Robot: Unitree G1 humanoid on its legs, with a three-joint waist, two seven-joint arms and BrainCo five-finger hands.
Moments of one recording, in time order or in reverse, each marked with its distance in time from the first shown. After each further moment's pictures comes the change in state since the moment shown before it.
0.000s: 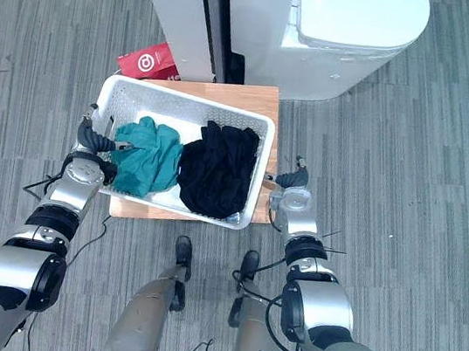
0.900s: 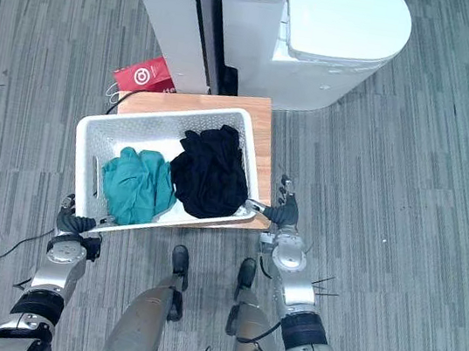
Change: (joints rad) left arm 0.338 -0.124 0.086 -0.121 -0.154 0.003 0.014; right arm 0.244 0.055 0.332 -0.312 -0.019 -0.117 0.111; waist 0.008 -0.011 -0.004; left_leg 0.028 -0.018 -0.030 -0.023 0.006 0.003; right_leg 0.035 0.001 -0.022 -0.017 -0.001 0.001
